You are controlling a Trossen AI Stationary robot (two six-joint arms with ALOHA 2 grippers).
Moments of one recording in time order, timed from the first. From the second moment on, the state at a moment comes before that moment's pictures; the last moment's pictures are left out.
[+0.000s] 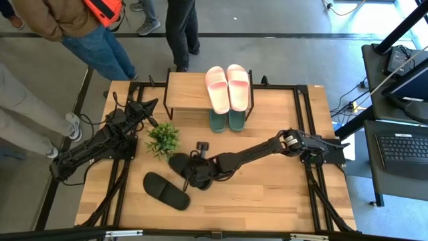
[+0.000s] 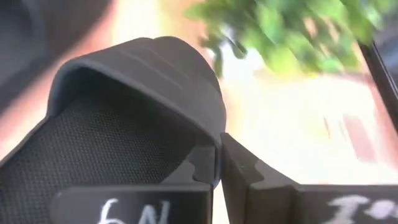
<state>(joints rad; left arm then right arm) 0.64 0.02 0.01 0.05 -0.22 0.06 0.30 2.32 1.94 -0.55 0.59 0.13</state>
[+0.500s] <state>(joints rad) 0.64 0.02 0.01 0.05 -0.22 0.06 0.33 2.28 1.93 -0.84 0.80 0.71</state>
